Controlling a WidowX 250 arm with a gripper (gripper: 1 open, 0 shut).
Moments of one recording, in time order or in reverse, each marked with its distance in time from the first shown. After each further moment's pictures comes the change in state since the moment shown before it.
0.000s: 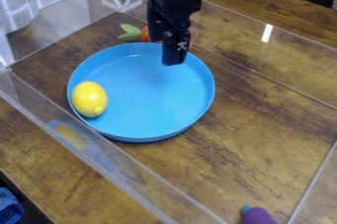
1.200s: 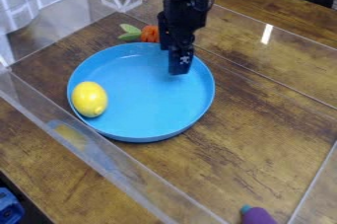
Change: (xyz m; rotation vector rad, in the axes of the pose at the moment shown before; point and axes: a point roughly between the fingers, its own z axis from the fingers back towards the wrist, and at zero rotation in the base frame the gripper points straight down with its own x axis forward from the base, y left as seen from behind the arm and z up) arm 0.015 0.010 -0.040 0.022 -0.020 -0.100
